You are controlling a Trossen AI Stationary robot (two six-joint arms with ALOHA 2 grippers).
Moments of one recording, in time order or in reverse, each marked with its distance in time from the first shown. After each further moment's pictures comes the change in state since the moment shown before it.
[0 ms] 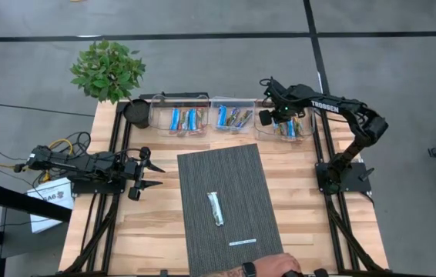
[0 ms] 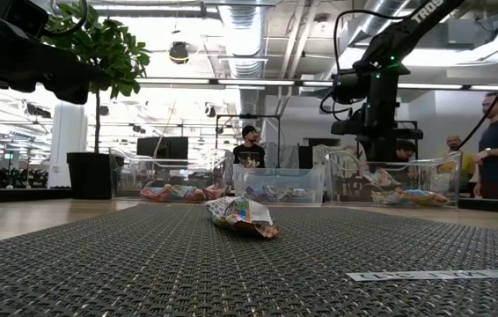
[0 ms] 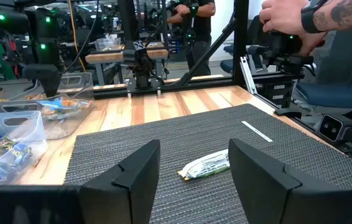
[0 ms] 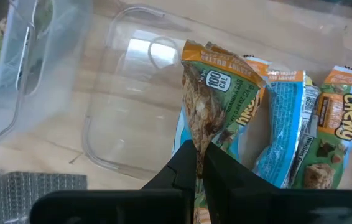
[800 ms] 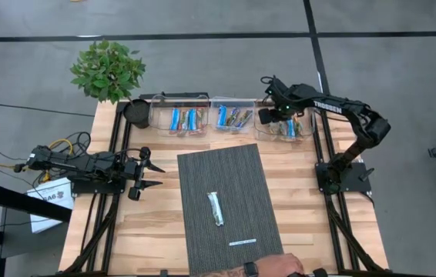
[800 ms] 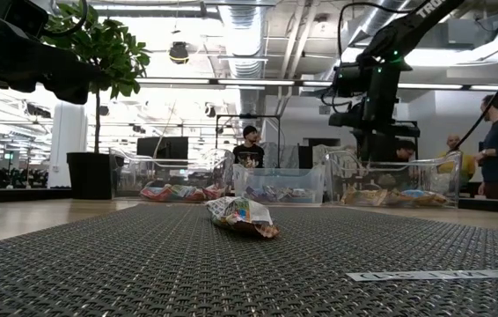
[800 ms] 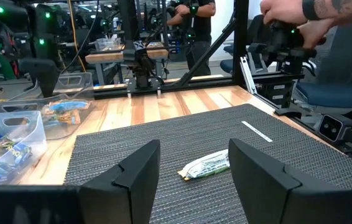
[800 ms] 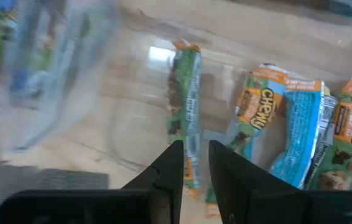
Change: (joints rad) left arm 0.000 0.000 0.000 0.000 0.000 0.000; right arm -0.005 -0.028 -0.001 0.028 -0.031 -0.007
